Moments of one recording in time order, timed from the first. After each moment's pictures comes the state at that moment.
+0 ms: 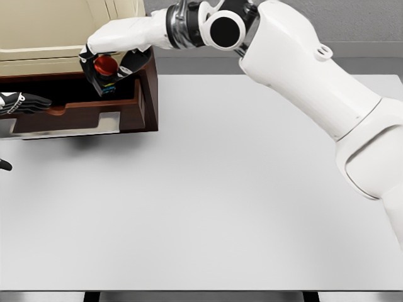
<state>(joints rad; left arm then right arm) -0.89 1.51 -1.00 -1.76 0.77 -0.13 -0.61 -1.37 -0.06 1.07 -0.96 0.10 -0.41 0.61</state>
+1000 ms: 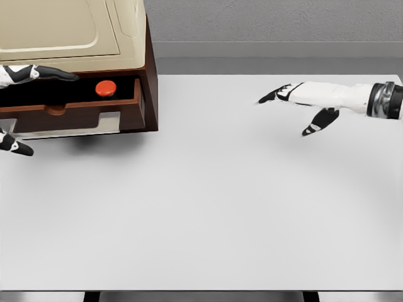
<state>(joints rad) -0.85 1.39 -0.90 -1.76 0.79 -0.58 -0.61 -0.87 -0.78 0.80 -1.17 0.08 -0.61 0.61</state>
